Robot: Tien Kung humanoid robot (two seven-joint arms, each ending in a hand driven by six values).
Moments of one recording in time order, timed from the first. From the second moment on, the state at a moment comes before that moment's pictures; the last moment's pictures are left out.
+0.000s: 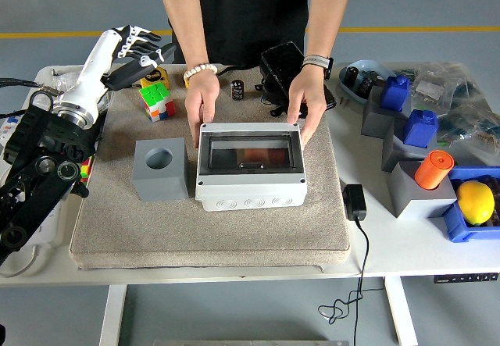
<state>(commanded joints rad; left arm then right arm) -0.44 0.30 -1.18 -1.36 1.53 0.25 0.12 0.11 -0.18 0.32 0.39 -0.55 -0.12 -0.02</state>
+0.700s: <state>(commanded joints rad) -0.35 0.32 -1.32 -1.39 1.53 0.24 0.11 0.11 -0.18 0.31 0.39 -0.55 -0.12 -0.02</state>
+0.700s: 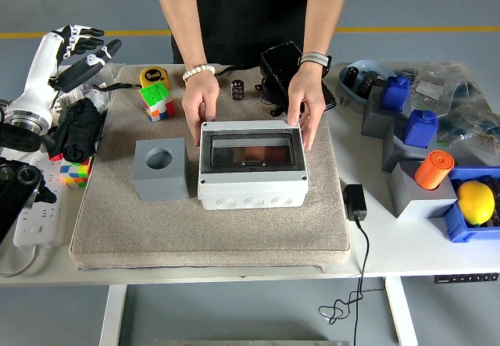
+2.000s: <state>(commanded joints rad) -0.32 0.32 -1.38 -1.40 1.54 0.22 0.12 0.12 -0.18 0.27 0.35 -0.50 -0.12 -0.03</state>
